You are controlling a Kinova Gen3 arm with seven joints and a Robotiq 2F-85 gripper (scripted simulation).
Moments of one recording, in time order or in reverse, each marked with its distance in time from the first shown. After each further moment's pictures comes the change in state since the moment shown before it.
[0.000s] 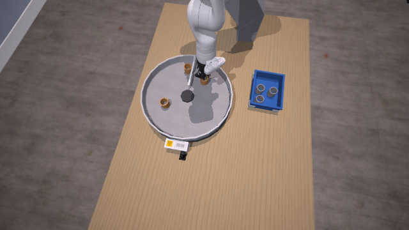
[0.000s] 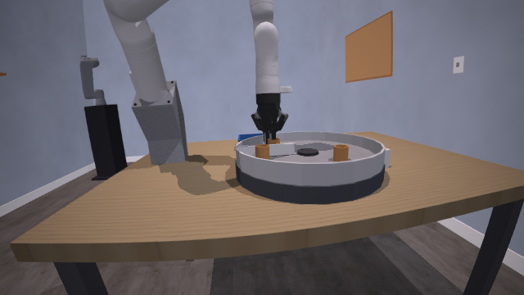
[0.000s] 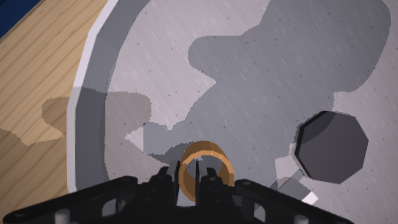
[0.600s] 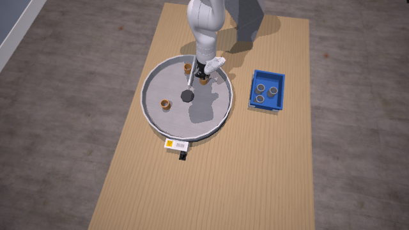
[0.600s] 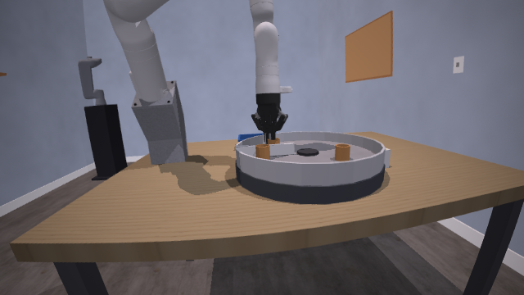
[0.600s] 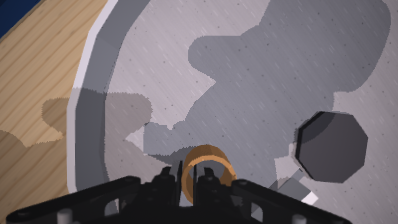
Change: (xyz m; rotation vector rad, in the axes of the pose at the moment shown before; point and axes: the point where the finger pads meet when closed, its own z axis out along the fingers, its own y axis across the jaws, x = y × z) arm 0.000 0.000 0.000 0.000 0.000 0.000
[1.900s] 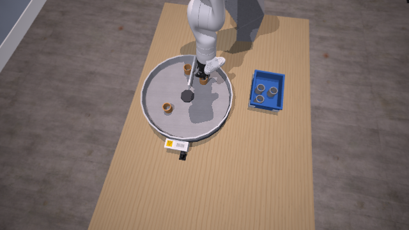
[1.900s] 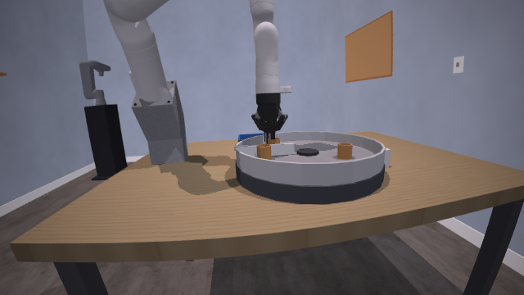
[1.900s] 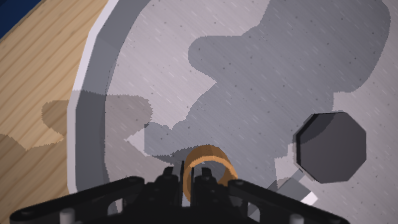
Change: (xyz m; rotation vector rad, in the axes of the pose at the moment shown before) arm 0.000 0.000 0.000 0.000 0.000 0.000
